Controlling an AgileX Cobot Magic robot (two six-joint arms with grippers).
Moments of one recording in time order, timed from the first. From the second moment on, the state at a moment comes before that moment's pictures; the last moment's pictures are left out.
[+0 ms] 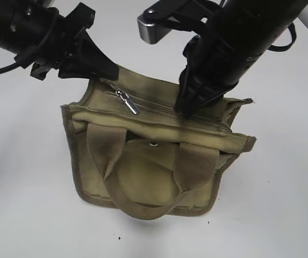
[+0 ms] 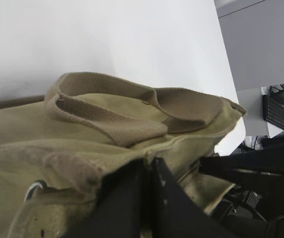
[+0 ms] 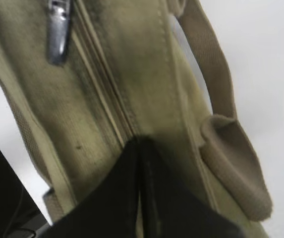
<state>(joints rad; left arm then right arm) -0.36 1.61 -1.19 -0.92 0.90 0.37 0.60 1.64 -1.30 0.19 0.91 -0.59</state>
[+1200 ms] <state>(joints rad) -0.36 1.61 -1.19 -0.90 0.90 0.37 0.68 1.74 -1.31 0.34 0.62 -0.72</state>
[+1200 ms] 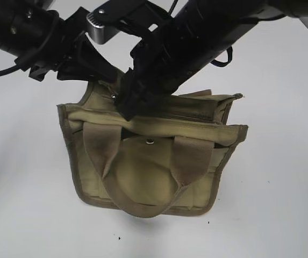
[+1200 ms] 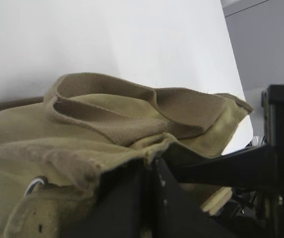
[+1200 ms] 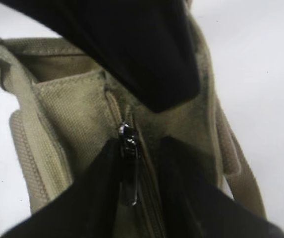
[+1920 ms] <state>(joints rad) -0.36 1.61 -1.19 -0.89 0.91 0.37 0.74 1.69 -1.31 0.10 0.77 -0.55</state>
